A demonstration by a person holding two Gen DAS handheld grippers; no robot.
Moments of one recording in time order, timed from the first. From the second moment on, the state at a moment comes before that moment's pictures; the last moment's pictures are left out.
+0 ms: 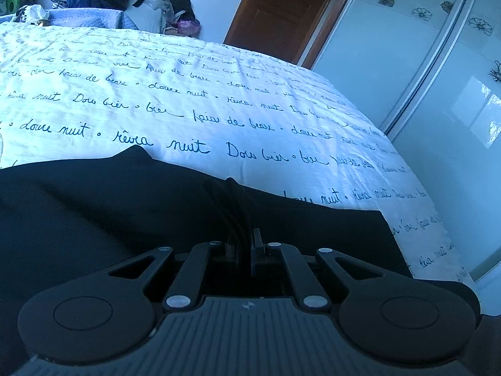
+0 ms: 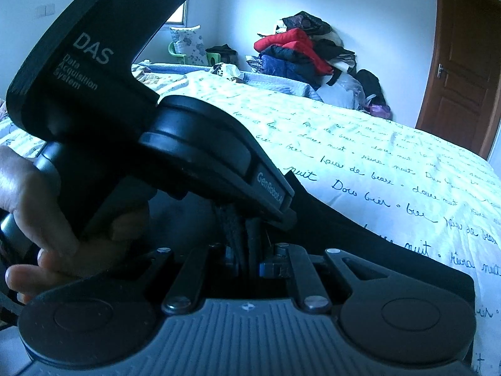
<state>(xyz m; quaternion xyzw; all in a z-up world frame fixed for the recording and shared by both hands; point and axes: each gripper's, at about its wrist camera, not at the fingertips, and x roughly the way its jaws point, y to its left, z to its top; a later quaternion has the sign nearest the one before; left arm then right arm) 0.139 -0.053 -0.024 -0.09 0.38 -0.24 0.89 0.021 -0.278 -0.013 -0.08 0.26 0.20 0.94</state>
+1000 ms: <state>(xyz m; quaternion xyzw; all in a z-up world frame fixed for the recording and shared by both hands) 0.144 -0.042 -0.031 -0.09 0.39 -0.22 0.89 0.029 -0.270 -0.014 -0.09 0.27 0.21 0.93</state>
